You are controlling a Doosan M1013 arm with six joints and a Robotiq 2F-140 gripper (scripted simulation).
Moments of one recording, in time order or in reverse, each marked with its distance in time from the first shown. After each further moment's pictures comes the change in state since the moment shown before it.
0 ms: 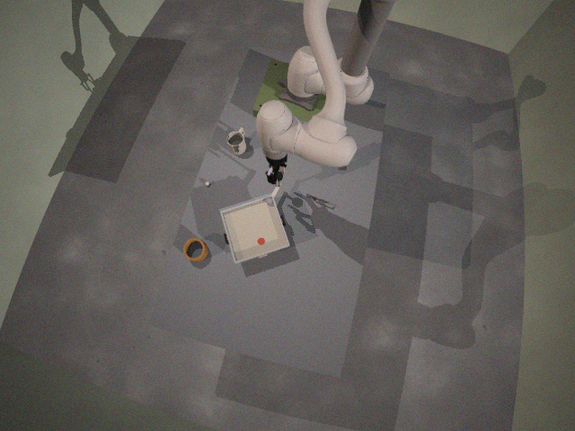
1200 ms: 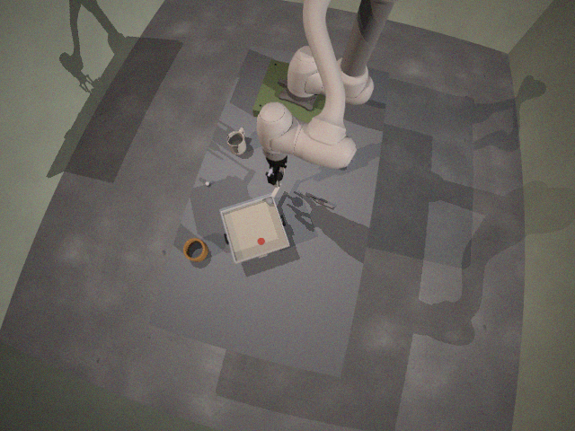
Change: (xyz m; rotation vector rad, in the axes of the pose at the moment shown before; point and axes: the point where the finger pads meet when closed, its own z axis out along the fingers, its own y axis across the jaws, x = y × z) arm 0.000 0.000 0.008 0.000 0.000 0.000
